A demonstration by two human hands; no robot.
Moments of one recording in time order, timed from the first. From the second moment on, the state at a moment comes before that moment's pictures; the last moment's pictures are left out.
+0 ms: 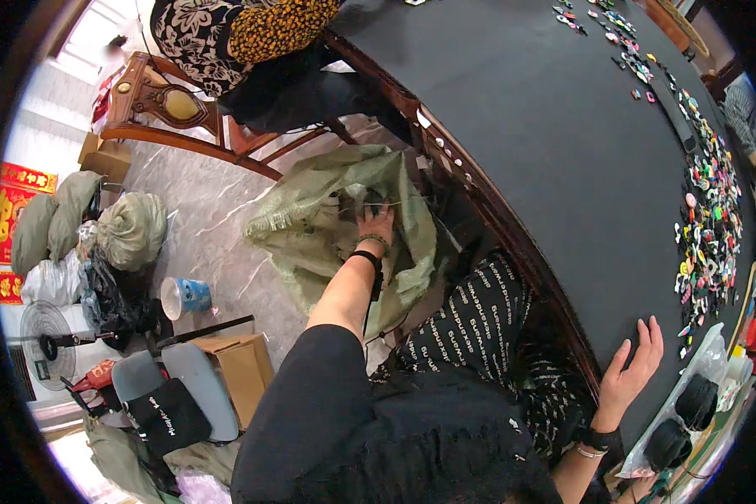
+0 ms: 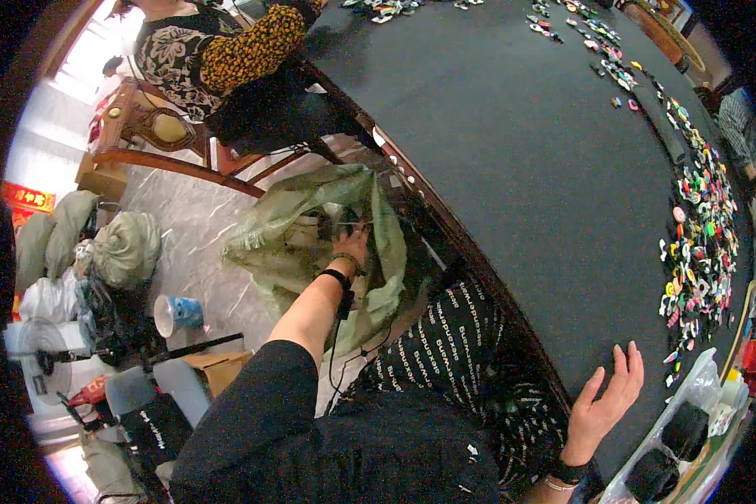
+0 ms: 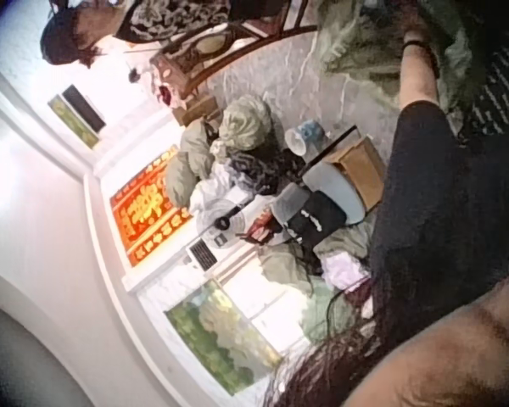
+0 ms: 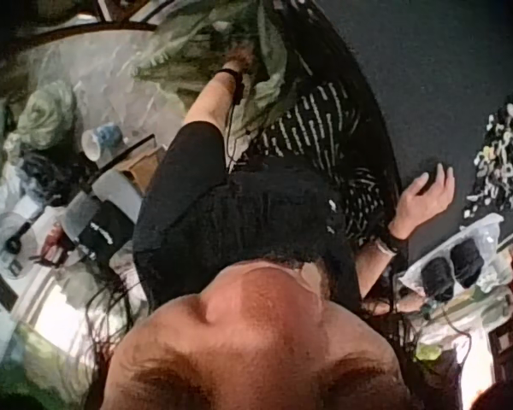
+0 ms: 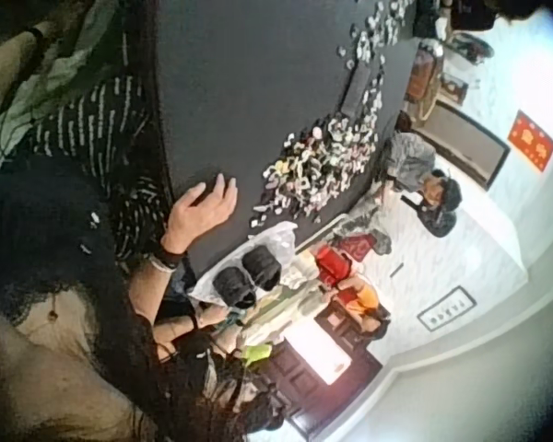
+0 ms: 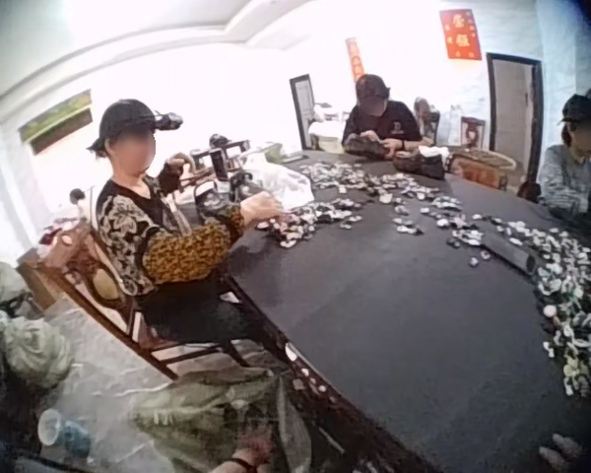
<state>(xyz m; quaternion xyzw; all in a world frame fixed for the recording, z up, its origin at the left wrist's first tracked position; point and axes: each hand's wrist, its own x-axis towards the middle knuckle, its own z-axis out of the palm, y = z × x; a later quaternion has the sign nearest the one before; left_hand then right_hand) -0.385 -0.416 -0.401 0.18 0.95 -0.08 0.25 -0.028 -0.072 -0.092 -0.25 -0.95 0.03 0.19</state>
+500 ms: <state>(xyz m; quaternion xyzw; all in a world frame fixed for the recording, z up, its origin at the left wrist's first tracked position) -0.386 -0.412 -0.369 0.10 0.97 -0.05 0.22 -0.029 -0.074 -0.092 -0.26 -0.95 0.03 0.19</state>
